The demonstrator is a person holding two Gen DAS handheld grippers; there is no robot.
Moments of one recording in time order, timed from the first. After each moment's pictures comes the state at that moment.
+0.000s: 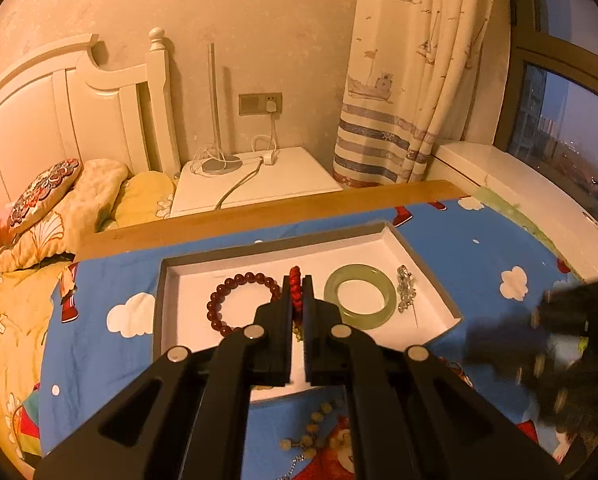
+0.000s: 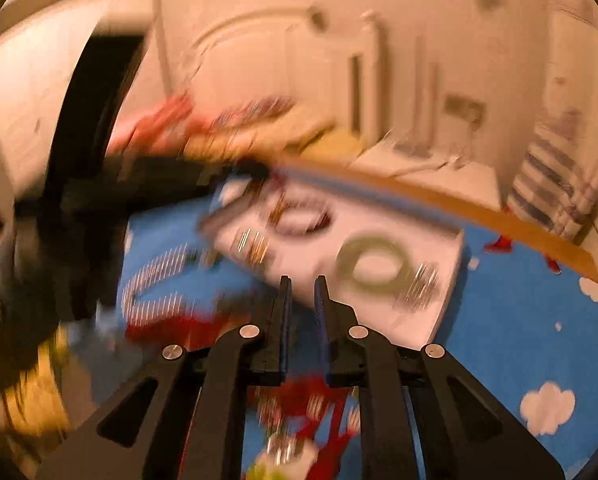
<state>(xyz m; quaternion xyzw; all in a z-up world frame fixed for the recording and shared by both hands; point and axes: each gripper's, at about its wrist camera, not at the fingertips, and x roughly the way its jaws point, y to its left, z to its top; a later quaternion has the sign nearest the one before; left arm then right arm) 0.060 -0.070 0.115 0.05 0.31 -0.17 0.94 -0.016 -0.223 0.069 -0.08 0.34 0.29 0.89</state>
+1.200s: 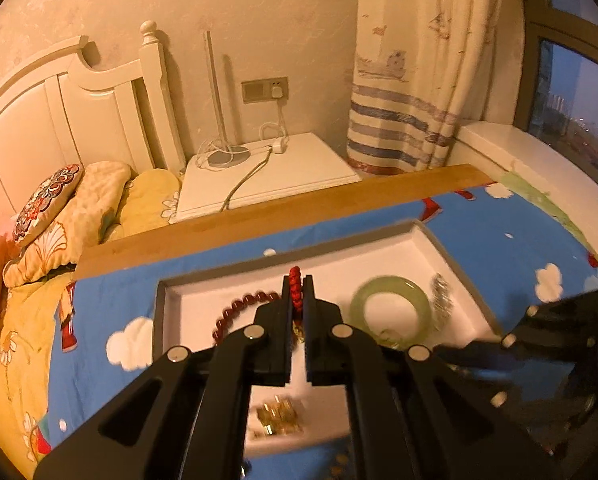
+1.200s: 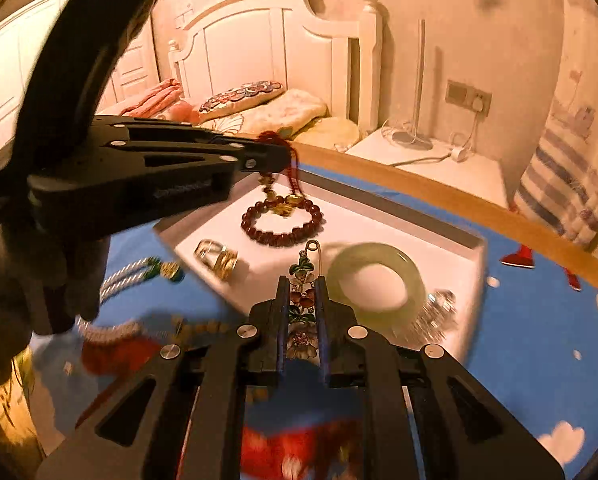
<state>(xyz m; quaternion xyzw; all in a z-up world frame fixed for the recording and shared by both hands) 0.124 -0.085 0.101 0.08 0.34 -0.14 0.93 0.061 -0.197 0.048 -0.06 0.35 0.27 0.90</state>
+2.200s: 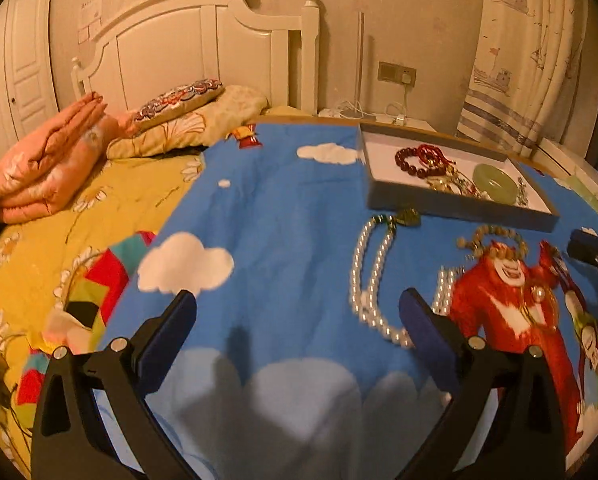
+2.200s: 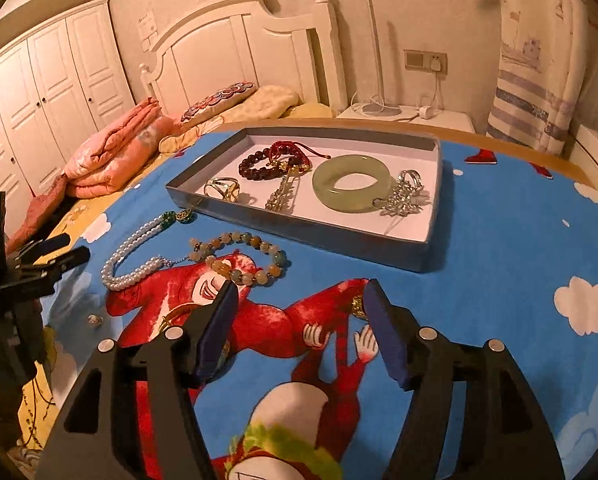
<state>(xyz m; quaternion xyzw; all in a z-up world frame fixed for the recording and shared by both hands) -0.083 0.076 0.033 -0.02 0.35 0.03 0.94 -0.030 -0.242 0.020 0.01 0.36 0.22 0.90</state>
